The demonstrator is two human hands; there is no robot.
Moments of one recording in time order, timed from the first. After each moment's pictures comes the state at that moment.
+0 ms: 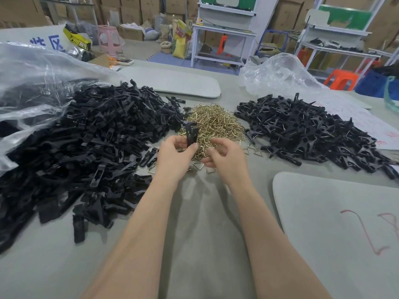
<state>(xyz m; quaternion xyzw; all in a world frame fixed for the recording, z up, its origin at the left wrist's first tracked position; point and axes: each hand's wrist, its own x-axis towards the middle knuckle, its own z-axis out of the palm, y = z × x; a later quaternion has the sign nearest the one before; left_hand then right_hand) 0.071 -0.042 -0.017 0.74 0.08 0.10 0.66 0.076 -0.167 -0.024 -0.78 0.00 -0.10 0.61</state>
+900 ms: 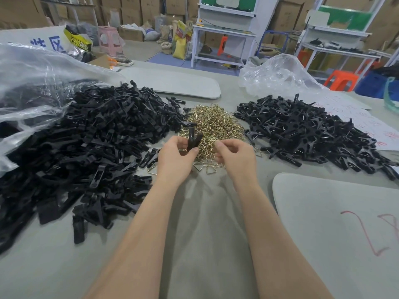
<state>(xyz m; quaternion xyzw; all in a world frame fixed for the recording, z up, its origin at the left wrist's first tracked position) 0.071 -0.042 -0.019 0.81 0.06 0.13 0.57 0.069 -0.175 -0.007 -0.76 0.04 -0.15 0.63</state>
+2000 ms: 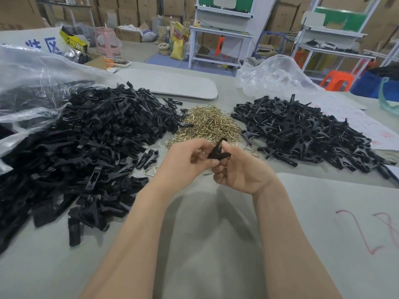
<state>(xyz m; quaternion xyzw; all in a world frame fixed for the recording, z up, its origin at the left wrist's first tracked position) 0.053 -0.042 0.000 0.83 -0.18 0.09 0.52 0.057 -0.206 0.010 -0.54 -0.01 0.26 0.80</state>
